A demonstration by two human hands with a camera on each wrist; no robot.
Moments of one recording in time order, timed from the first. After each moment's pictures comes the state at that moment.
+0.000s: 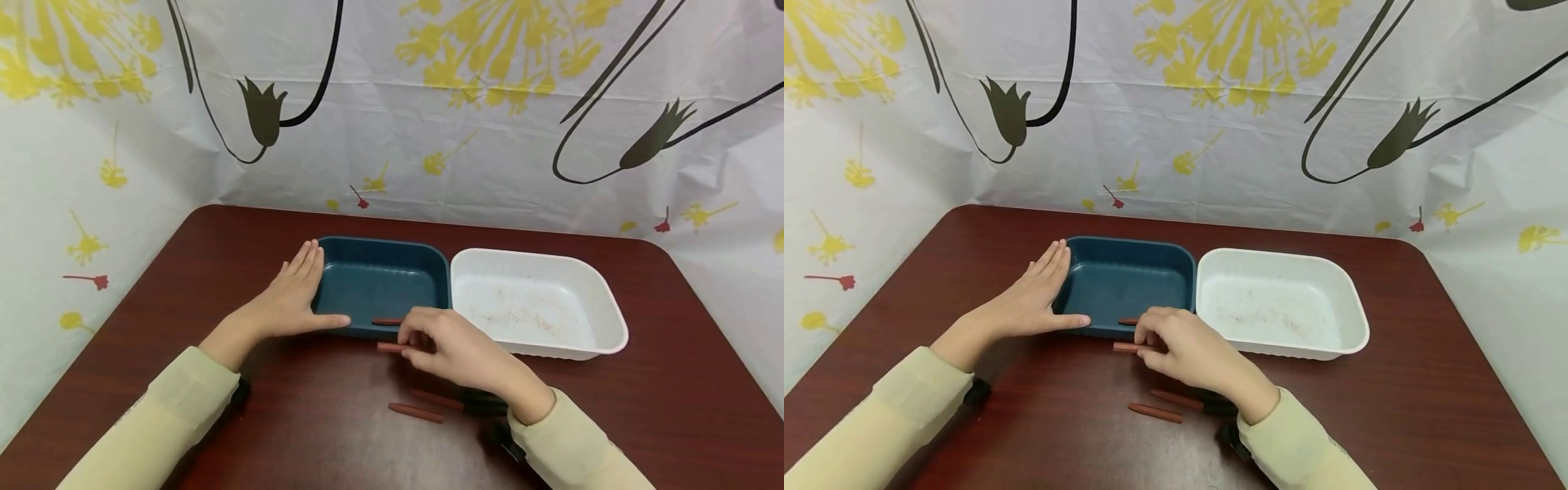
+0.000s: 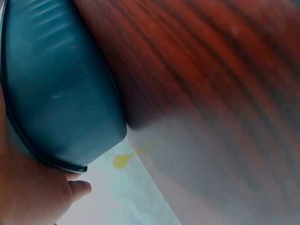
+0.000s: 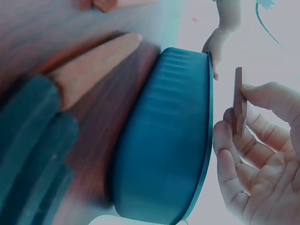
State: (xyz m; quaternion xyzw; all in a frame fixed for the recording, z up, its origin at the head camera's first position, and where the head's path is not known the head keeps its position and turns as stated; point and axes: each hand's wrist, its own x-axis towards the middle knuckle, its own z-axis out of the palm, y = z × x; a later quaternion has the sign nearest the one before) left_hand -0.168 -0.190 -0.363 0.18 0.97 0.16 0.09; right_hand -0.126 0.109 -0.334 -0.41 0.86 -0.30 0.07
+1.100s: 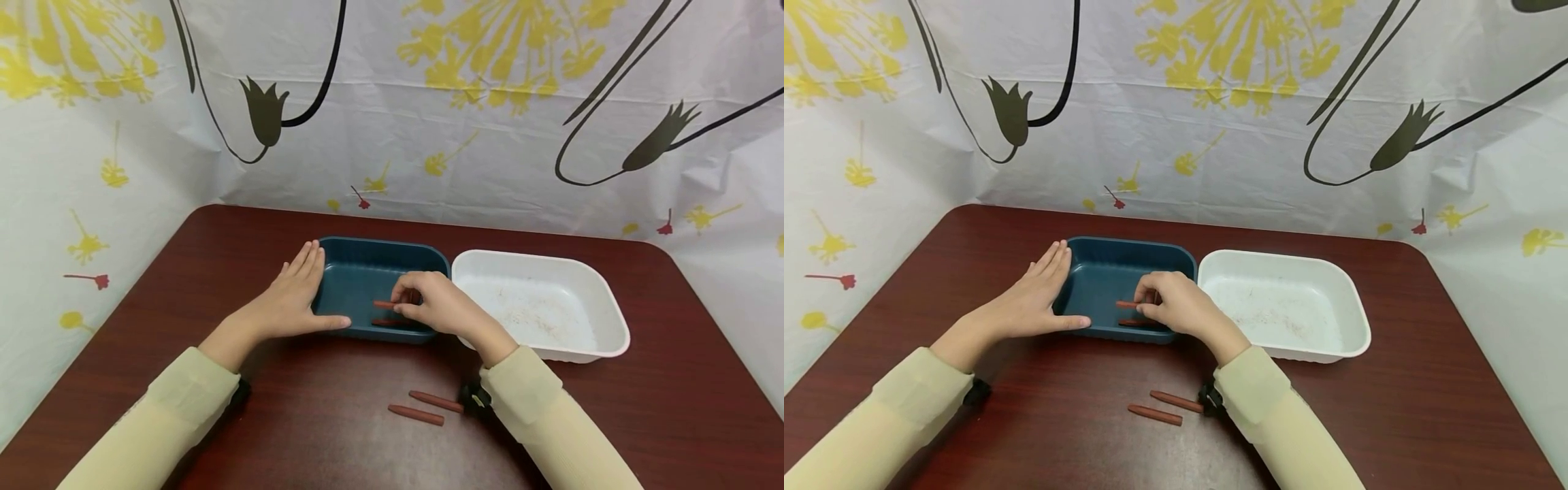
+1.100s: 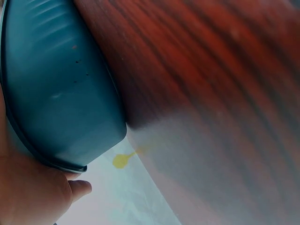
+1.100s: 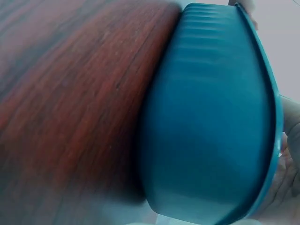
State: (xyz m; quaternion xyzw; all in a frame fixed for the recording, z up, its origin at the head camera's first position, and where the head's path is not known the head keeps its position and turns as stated) left_hand -0.170 -0.191 -0.364 0.18 0.97 0.16 0.08; right_hand -0.188 0.091 -0.346 -0.35 0.88 -0.30 0.09
